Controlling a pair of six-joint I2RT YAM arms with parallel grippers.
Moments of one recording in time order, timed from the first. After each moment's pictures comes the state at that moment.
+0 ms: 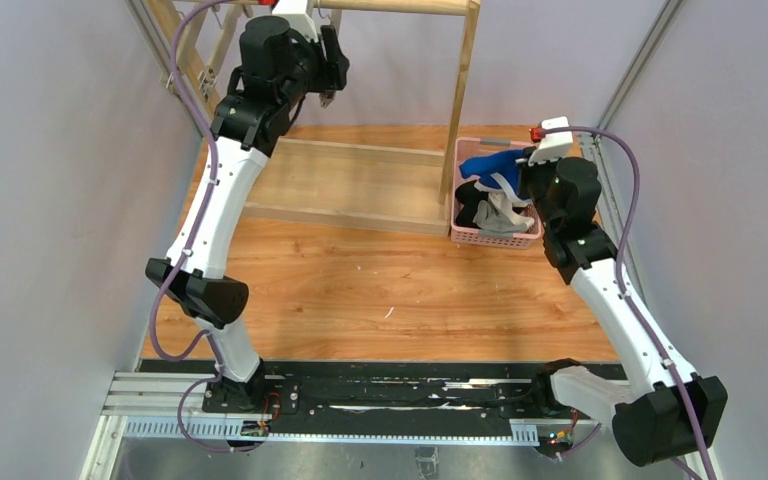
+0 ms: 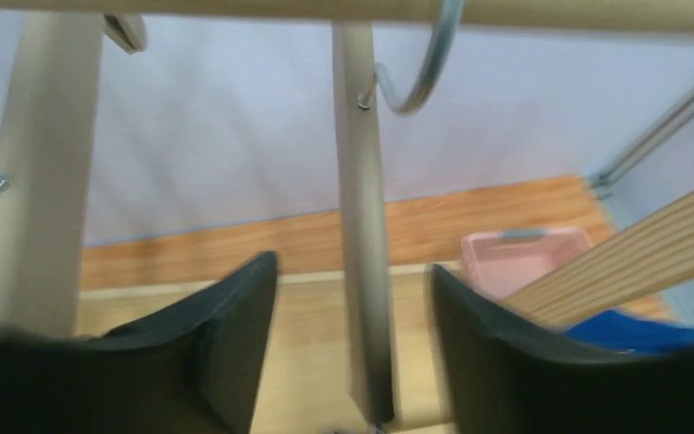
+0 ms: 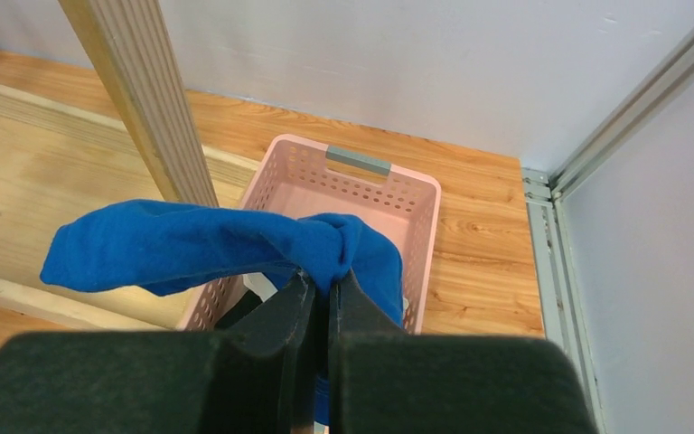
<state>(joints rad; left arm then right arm) -0.37 1.79 2.29 -0.58 -0.10 -0.17 0.25 1.06 0.99 -0.02 0.14 -0.14</state>
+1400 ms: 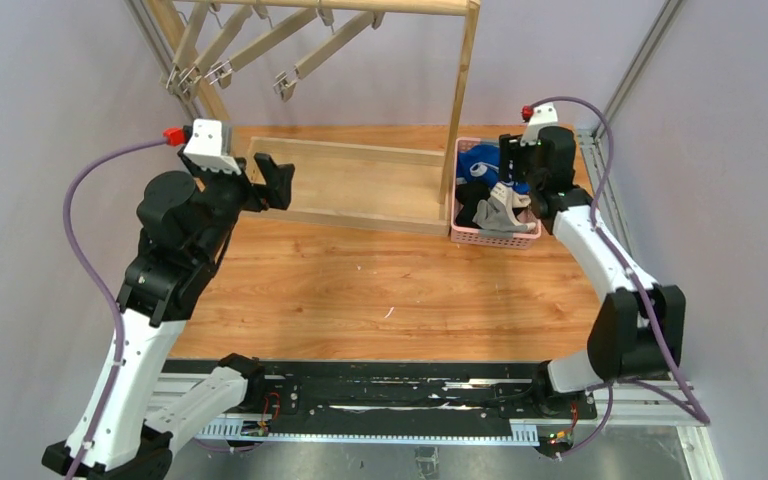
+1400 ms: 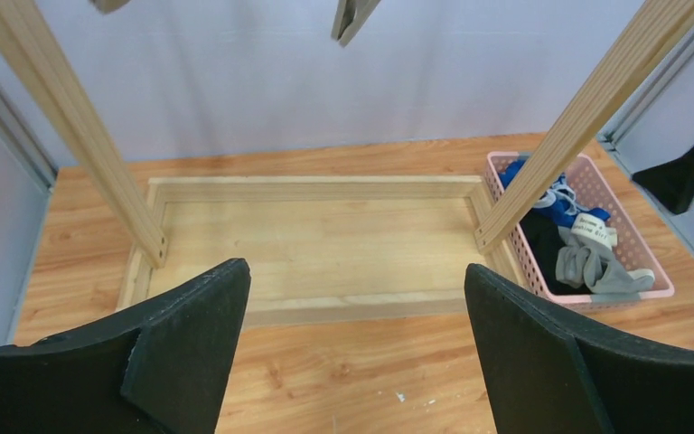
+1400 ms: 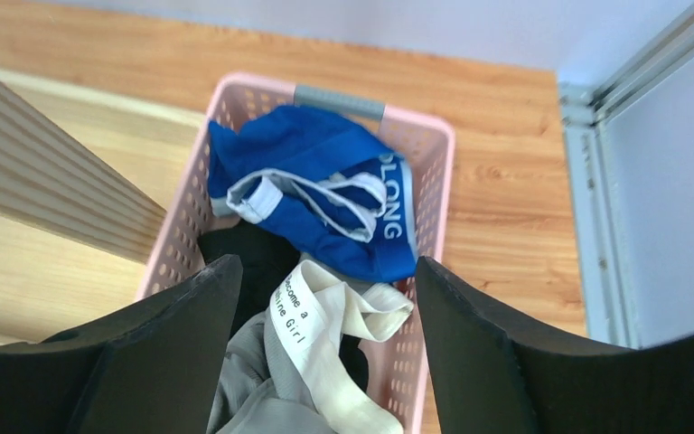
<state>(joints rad) -0.37 0.88 1.32 -0.46 -0.15 -0.13 0.14 1.48 1.15 -0.02 0.09 -0.08</state>
